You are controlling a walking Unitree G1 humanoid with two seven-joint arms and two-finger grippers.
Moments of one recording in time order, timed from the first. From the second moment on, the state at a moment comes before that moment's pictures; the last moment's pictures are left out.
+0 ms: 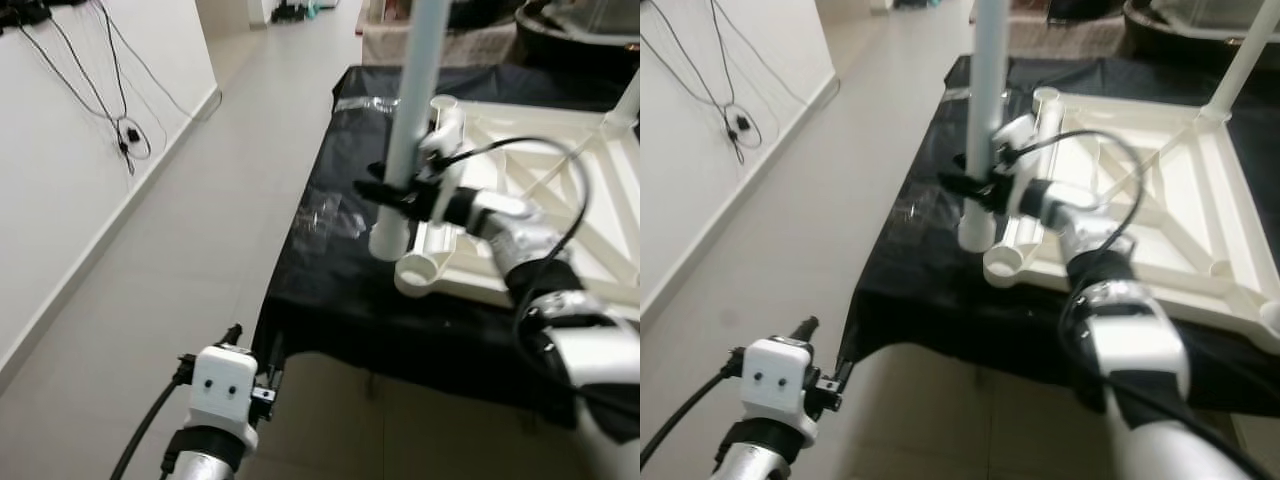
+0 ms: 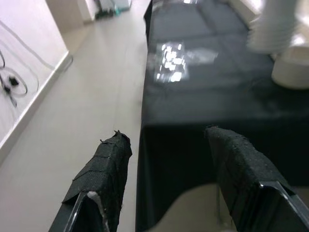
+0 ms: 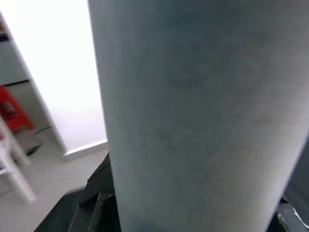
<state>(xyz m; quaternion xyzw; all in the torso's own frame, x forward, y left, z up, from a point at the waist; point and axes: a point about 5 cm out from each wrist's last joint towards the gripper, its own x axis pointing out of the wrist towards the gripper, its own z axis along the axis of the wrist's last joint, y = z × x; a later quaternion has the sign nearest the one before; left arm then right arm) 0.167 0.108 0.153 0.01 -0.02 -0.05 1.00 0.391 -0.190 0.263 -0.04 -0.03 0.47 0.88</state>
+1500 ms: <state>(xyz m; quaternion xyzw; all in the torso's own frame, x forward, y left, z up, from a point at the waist) 0.176 0.103 0.163 0.02 -0.03 -0.06 1.00 0.395 -0.211 0.357 0.09 -0.25 0.35 0.90</state>
